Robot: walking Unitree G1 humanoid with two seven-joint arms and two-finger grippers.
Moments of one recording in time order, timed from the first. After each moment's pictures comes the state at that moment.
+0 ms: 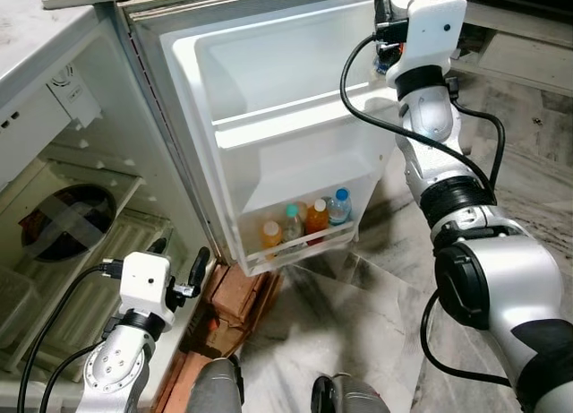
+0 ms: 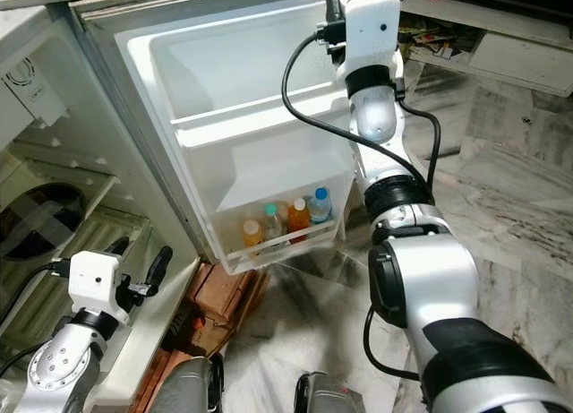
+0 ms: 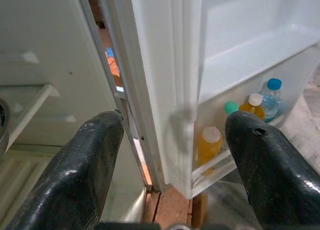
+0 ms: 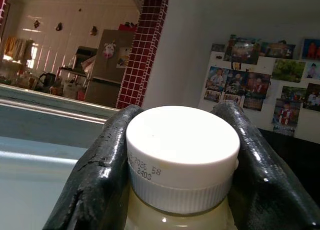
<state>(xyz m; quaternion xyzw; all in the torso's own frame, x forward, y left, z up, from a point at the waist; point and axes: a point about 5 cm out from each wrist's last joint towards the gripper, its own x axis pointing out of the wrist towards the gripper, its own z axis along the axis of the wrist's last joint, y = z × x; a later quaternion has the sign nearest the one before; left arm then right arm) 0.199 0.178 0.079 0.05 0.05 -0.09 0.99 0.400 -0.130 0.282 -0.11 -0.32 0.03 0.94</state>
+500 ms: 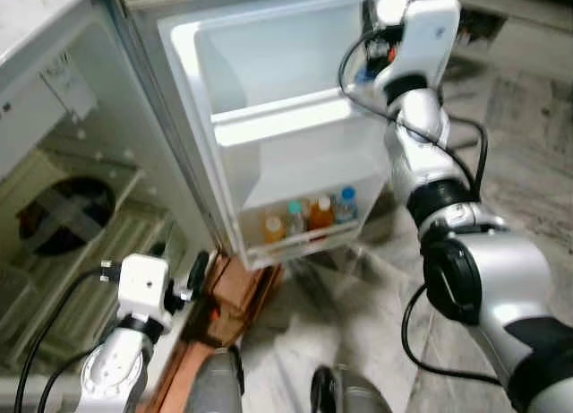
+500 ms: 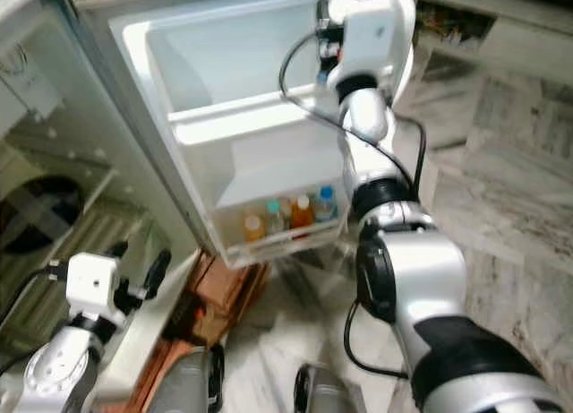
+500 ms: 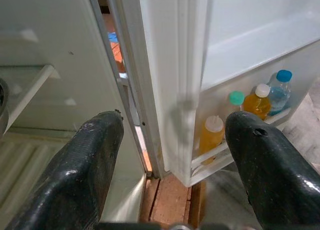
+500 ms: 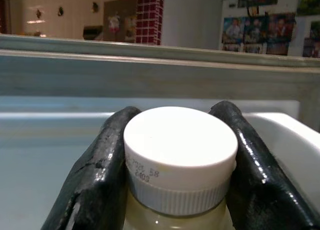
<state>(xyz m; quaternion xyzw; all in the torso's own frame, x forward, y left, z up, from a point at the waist) 0.196 0.178 0.078 0.05 0.06 -0.09 0.99 0.407 -0.129 0.265 -0.02 -0.26 0.05 0.96</state>
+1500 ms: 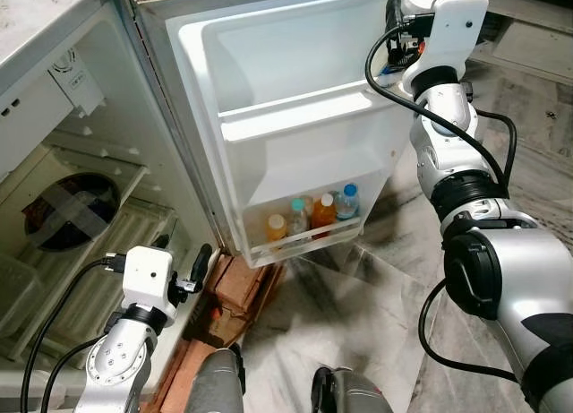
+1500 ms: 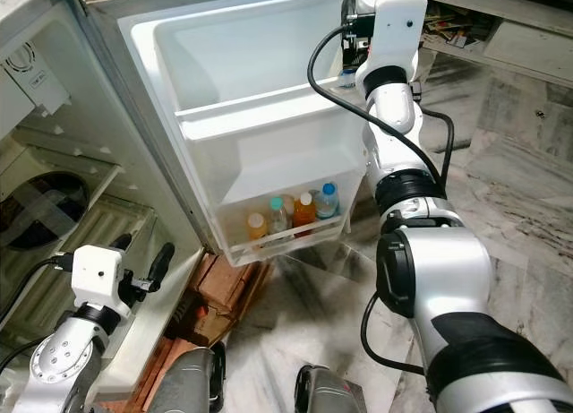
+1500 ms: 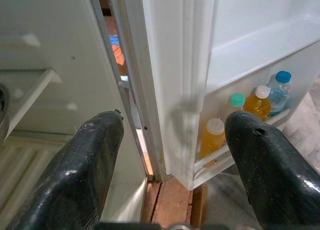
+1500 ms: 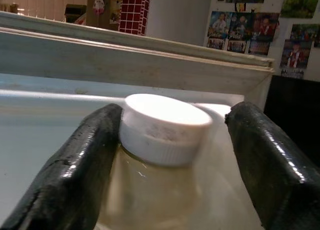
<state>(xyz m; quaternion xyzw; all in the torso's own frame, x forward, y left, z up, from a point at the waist) 0.209 0.176 0.080 0.05 0.06 -0.10 0.99 0.410 -0.158 0.270 -0.07 -0.24 0.01 0.97</state>
